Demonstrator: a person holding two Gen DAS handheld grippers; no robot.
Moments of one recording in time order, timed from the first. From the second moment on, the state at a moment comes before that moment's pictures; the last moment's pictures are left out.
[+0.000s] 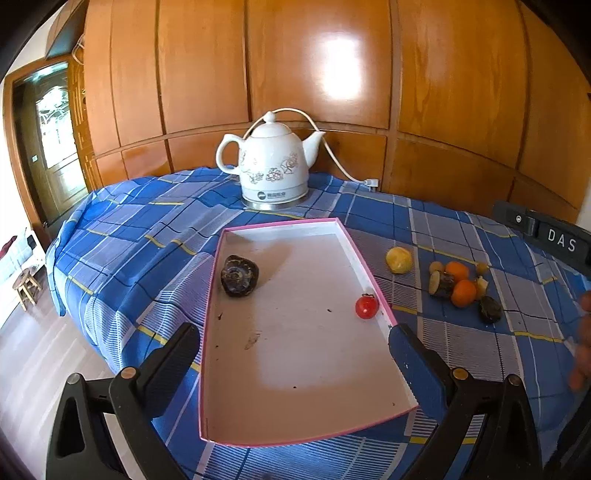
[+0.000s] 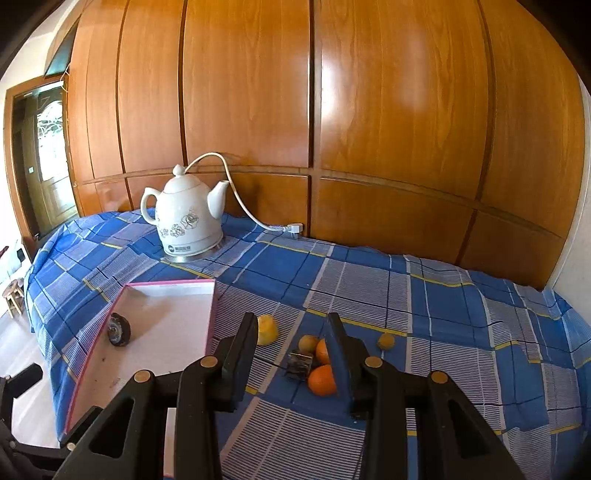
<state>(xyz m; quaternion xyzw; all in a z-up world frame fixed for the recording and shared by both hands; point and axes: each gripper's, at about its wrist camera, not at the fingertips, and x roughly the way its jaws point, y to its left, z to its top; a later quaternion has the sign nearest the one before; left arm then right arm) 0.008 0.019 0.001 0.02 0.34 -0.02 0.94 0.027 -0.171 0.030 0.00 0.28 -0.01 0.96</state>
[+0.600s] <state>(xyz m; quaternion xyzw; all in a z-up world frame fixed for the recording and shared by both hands) 0.044 -0.012 -0.005 0.04 0.38 -0.08 0.92 0.062 -0.309 -0.021 -0.02 0.43 0.02 0.90</state>
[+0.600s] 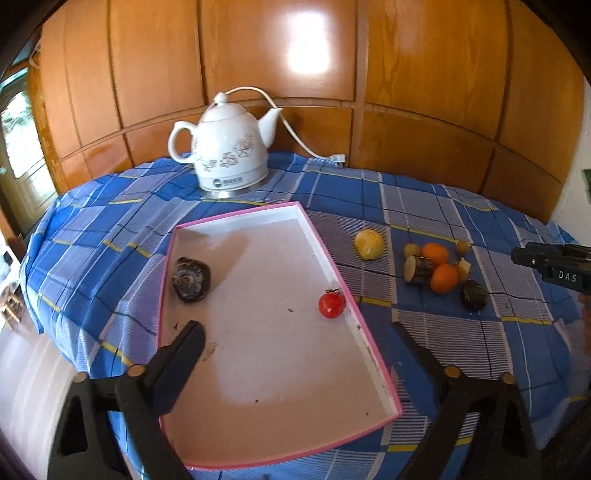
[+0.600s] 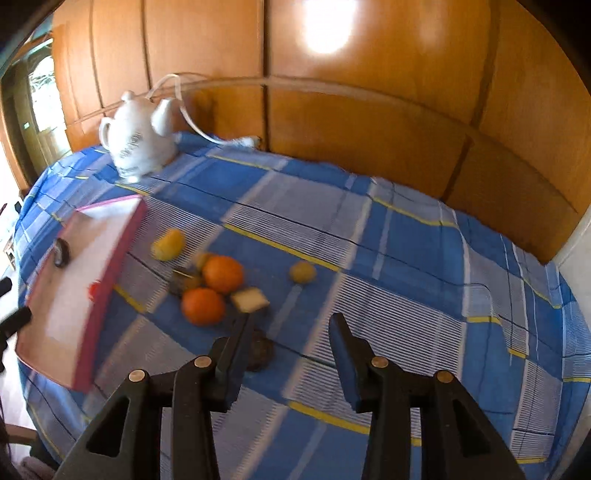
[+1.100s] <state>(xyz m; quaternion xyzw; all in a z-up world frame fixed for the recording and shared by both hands) 0.111 -0.059 -0.003 0.02 0.45 -0.15 0.88 0.075 -0.364 -0.038 0.10 0.46 0.00 0.88</state>
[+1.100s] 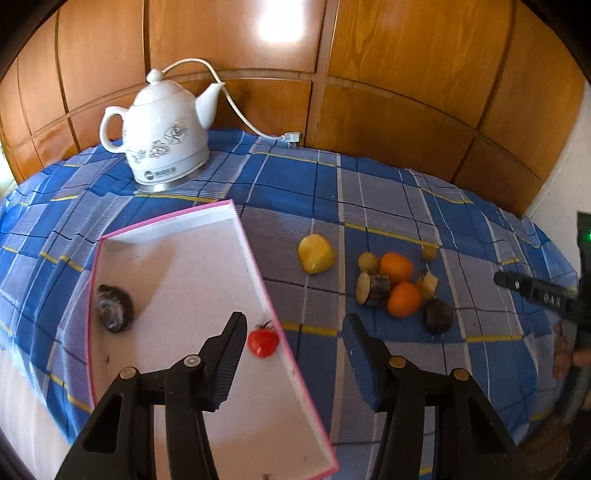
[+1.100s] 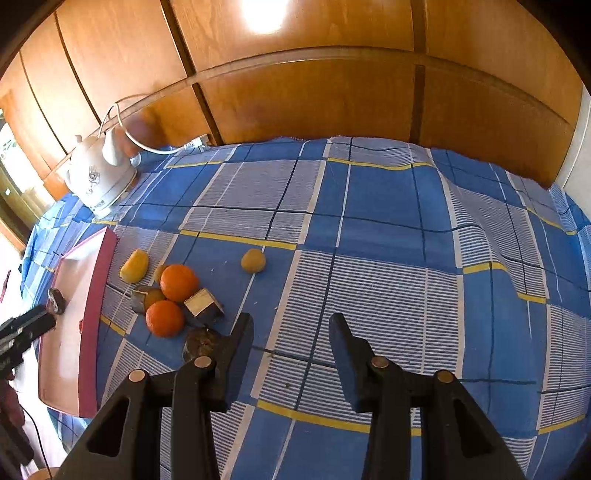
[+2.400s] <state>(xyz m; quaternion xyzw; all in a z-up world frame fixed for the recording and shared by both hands) 0.191 -0.116 -0.052 0.00 0.50 -0.16 0.85 0.085 -0.353 -0.046 0.09 0.48 0.02 0.87</state>
